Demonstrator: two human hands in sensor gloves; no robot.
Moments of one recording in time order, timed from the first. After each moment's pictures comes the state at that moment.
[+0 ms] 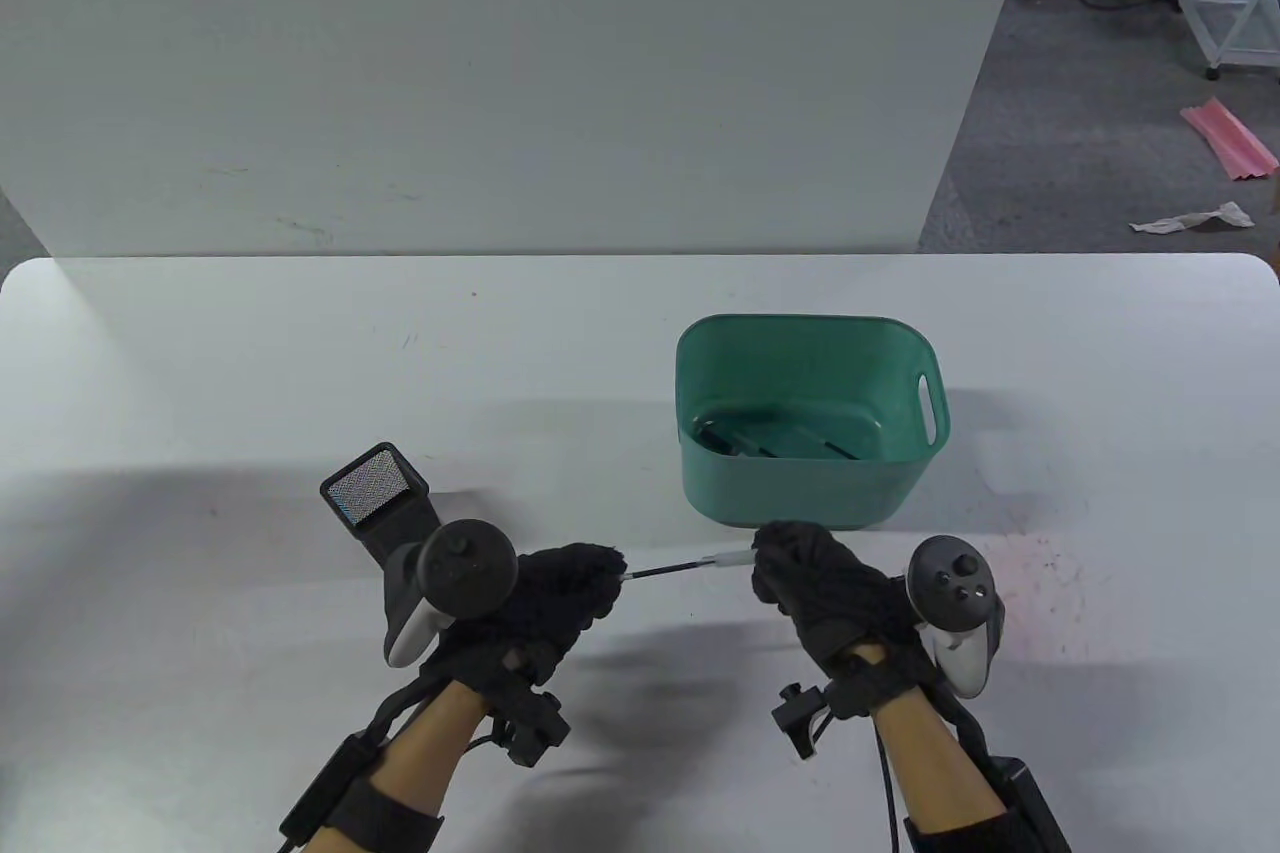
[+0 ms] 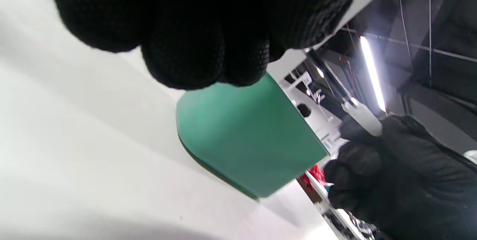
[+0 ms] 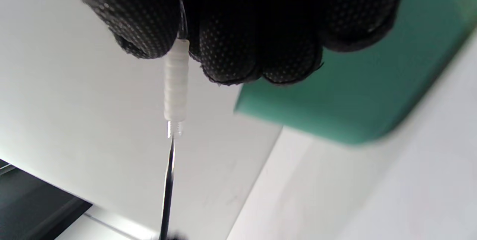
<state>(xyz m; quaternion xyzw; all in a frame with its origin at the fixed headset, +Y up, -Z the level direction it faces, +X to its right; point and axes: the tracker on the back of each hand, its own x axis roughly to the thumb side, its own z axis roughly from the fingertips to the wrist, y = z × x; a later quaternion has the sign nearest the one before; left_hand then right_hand) -0.168 -0.682 -0.312 -0.04 -0.17 0.41 0.90 0.179 -0.678 -0.309 0.08 -0.04 0.80 0.59</state>
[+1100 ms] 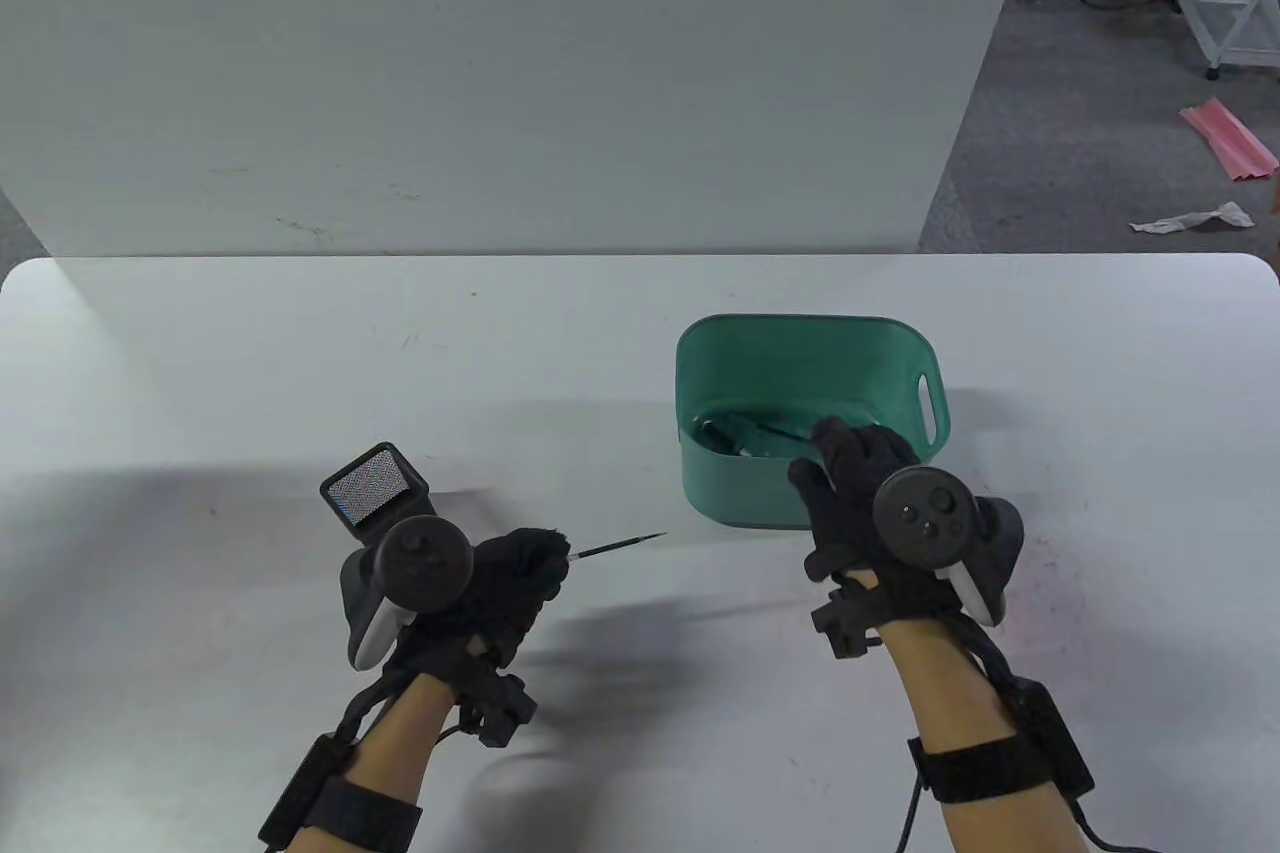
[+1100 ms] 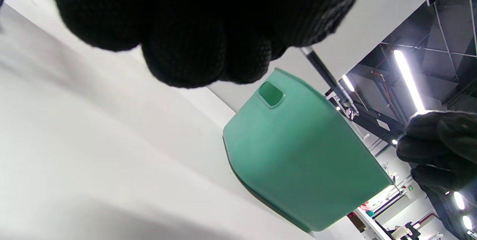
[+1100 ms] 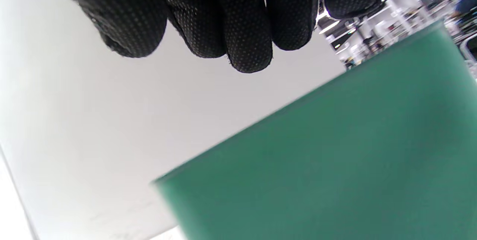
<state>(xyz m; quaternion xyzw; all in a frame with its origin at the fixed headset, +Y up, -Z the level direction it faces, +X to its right) -0.193 -0.696 -0.320 -0.03 -0.11 0.38 0.92 0.175 -0.635 -0.324 0.08 -0.14 0.94 0.29</state>
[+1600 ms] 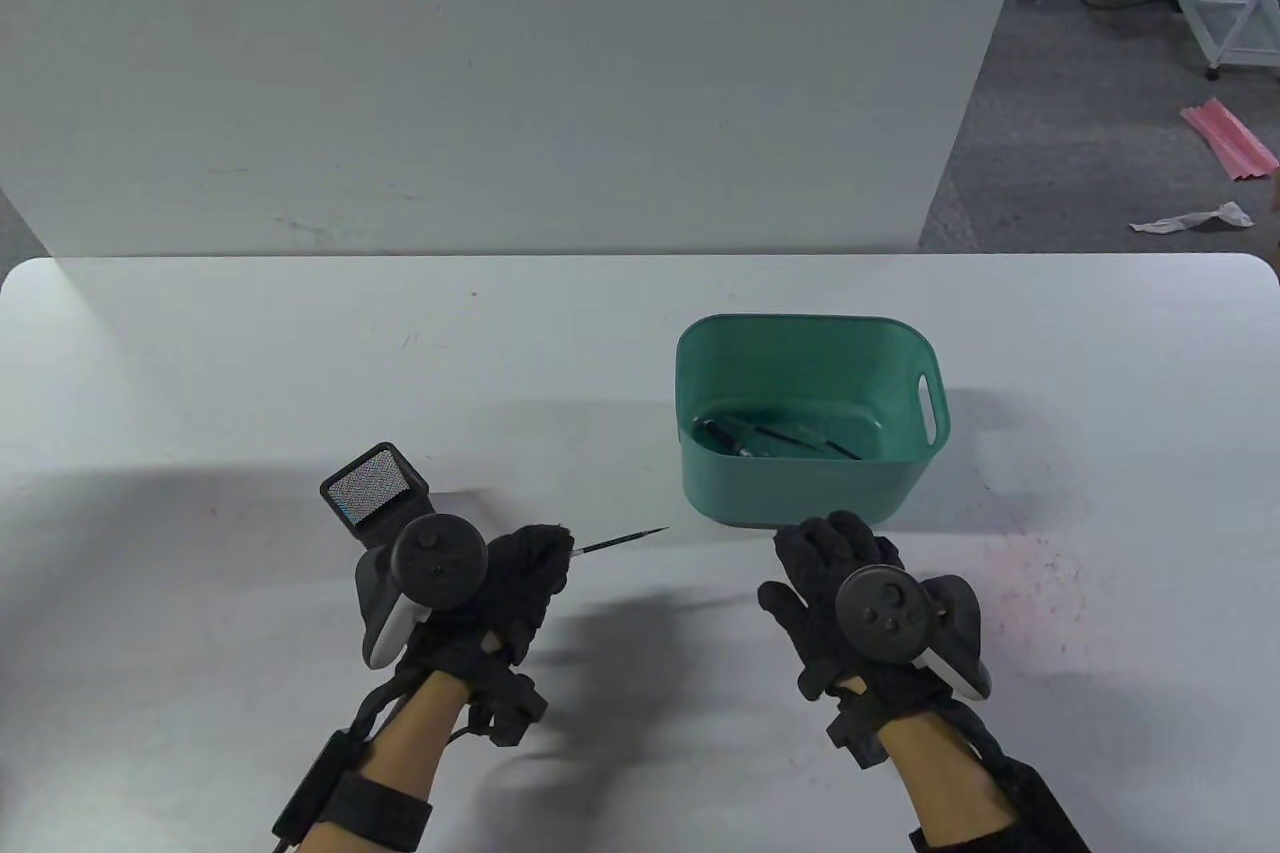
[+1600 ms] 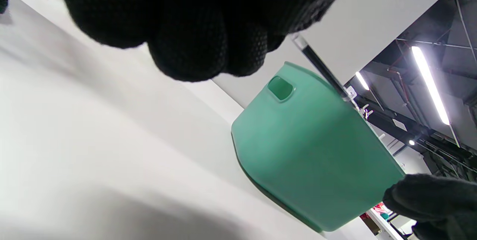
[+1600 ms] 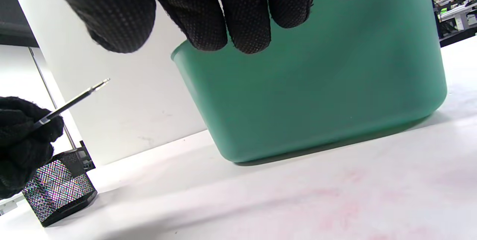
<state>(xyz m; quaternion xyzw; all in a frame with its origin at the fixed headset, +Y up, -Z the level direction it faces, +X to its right) -0.185 -0.696 -0.323 -0.04 -0.09 0.37 0.92 0.164 -0.694 -0.294 0.14 -0.05 0.96 0.23</state>
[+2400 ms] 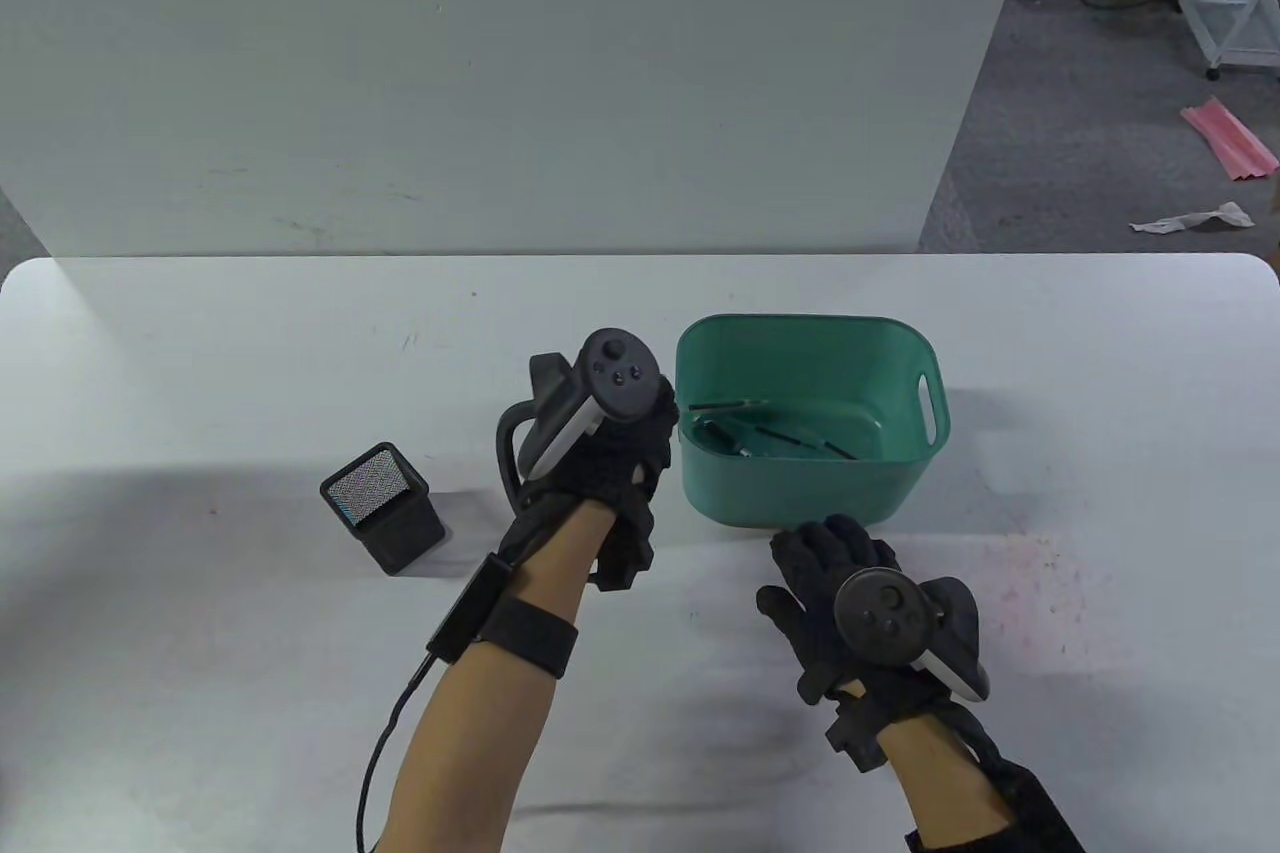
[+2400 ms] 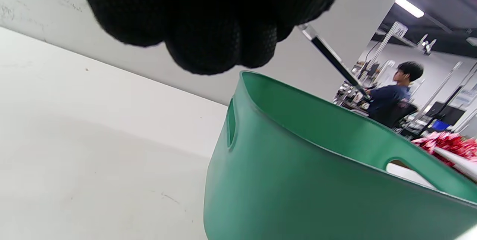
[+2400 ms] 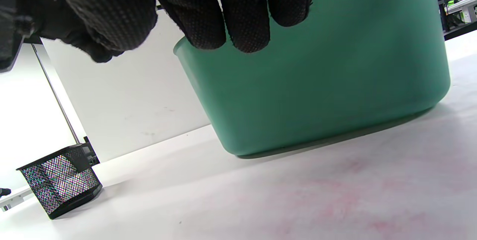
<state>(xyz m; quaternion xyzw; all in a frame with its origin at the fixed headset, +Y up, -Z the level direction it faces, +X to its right) -0.061 -0.589 -0.419 -0.07 -0.04 0.18 0.98 0.165 -0.697 -0.294 0.15 -0.04 0.96 0.23</state>
